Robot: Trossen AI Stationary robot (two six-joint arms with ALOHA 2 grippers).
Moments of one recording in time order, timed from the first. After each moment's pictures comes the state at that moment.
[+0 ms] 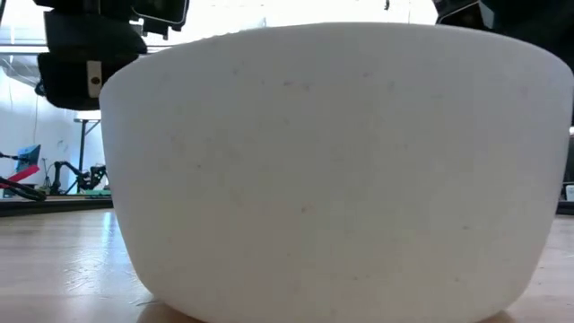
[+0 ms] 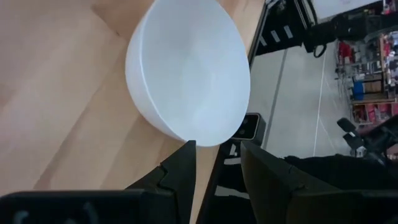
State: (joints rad) left arm -0.50 1.44 0.84 0.00 0.04 -1.20; right arm 0.59 1.48 0.81 -0.14 0.13 1.44
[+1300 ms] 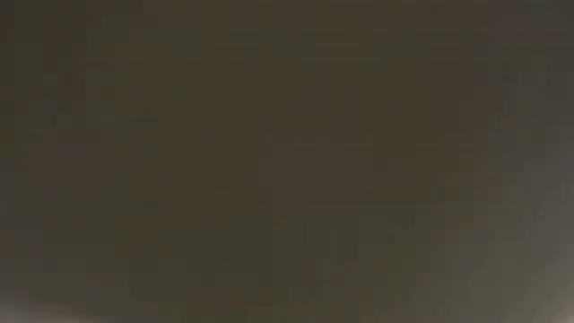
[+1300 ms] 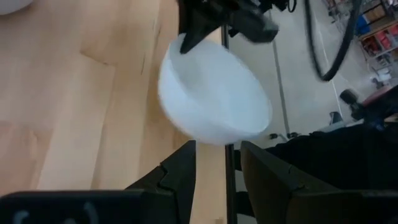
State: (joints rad) left arm -0.51 1.23 0.78 -0.11 0.06 -0.82; right arm 0.57 2.07 1.51 -0.56 0.06 1.51
